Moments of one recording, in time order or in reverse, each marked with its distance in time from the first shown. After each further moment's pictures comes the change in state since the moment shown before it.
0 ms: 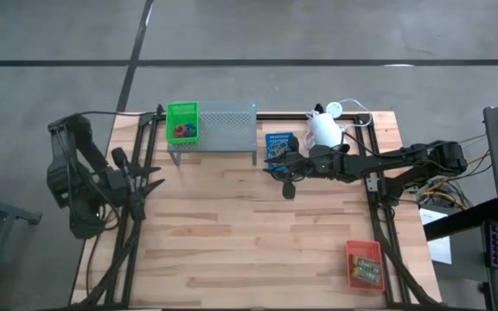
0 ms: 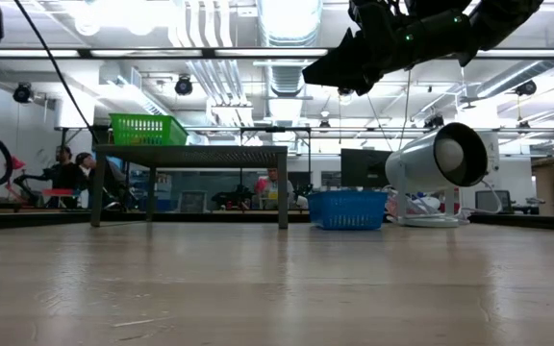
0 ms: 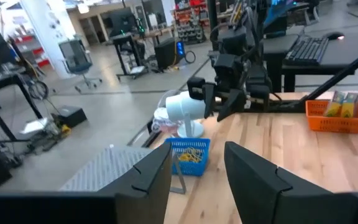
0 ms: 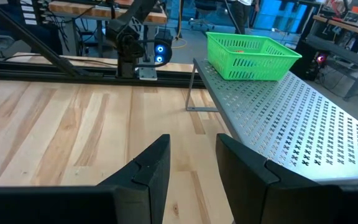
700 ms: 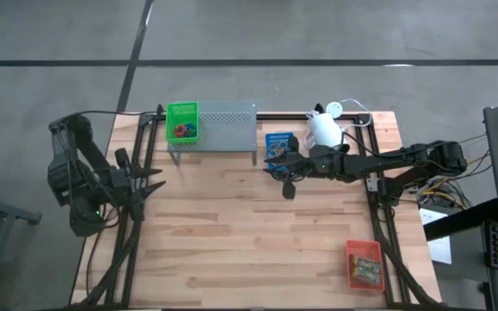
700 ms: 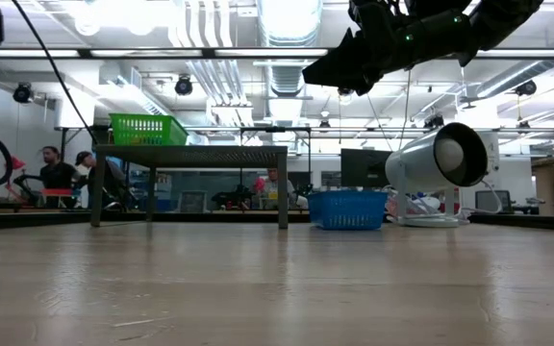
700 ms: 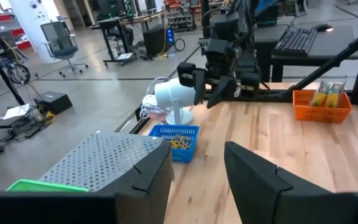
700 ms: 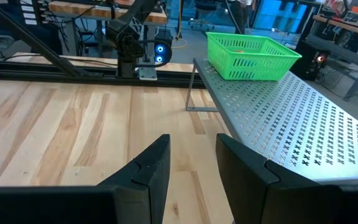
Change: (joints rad) left arm 0.001 -0.029 -0.019 0.004 0.075 -0.026; right arm 0.000 0.000 0.000 0.000 0.000 0.000
